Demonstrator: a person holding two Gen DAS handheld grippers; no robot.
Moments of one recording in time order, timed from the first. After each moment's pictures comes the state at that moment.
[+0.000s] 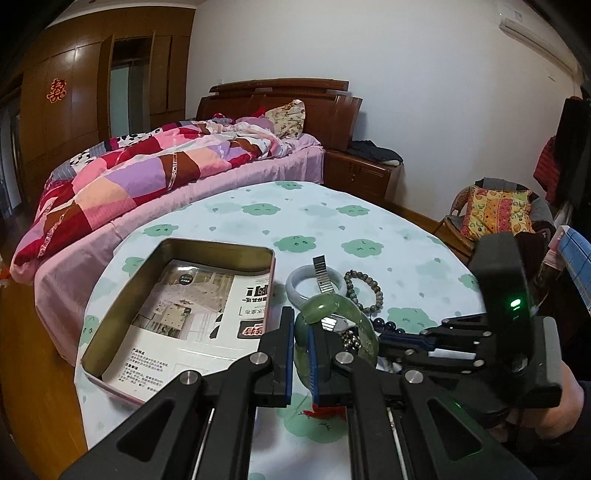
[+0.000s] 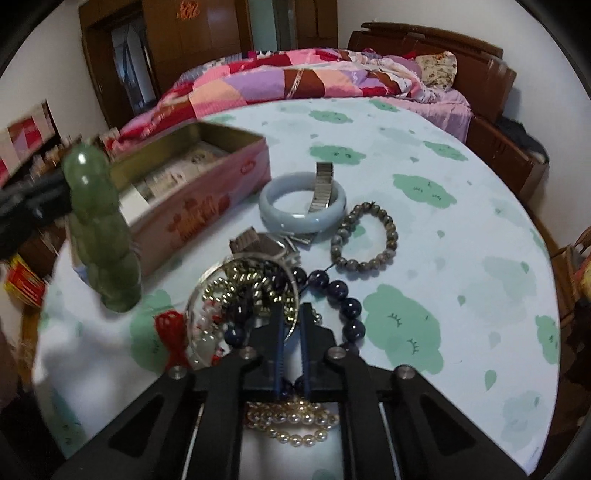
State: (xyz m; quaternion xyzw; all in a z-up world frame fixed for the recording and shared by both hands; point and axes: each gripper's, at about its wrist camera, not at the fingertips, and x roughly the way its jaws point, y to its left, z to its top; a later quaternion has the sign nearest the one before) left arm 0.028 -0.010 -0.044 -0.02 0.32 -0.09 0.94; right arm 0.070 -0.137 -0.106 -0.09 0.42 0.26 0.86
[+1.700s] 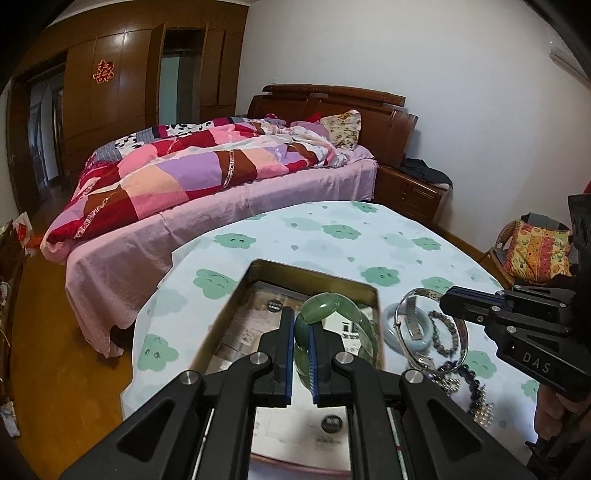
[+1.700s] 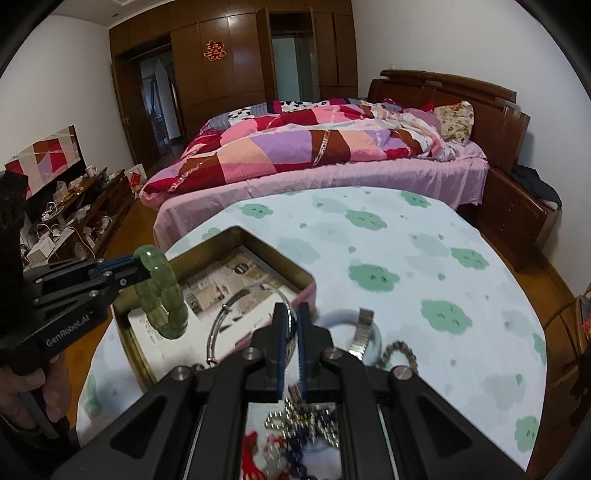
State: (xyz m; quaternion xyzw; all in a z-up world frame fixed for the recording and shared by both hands) left arm 0.065 0.074 -0.037 -0.06 0.31 0.00 0.95; right arm 0.106 -0.074 -0.037 -0.08 0.34 0.30 0.89
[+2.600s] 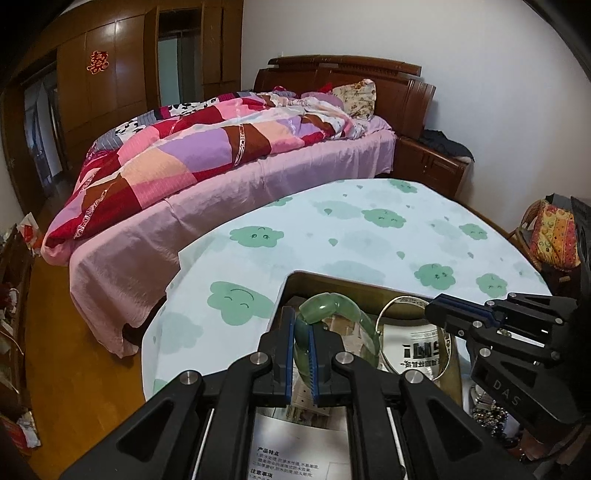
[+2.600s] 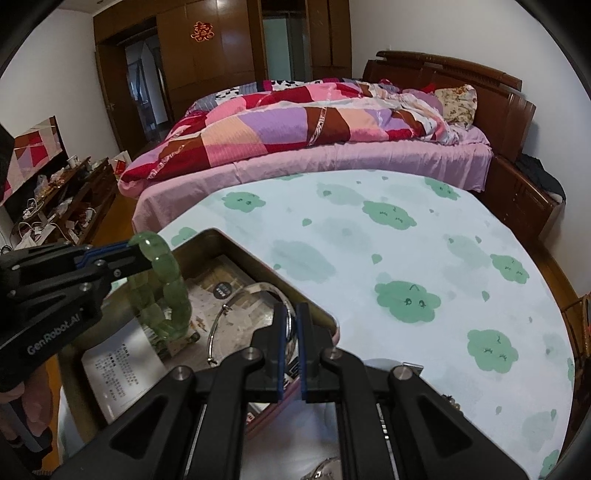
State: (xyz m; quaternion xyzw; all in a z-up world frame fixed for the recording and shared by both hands) left arm 0.135 0.102 -0.056 -0.03 0.37 0.02 0.93; right arm 0.159 -0.021 -0.070 -0.09 0.38 0.28 0.88
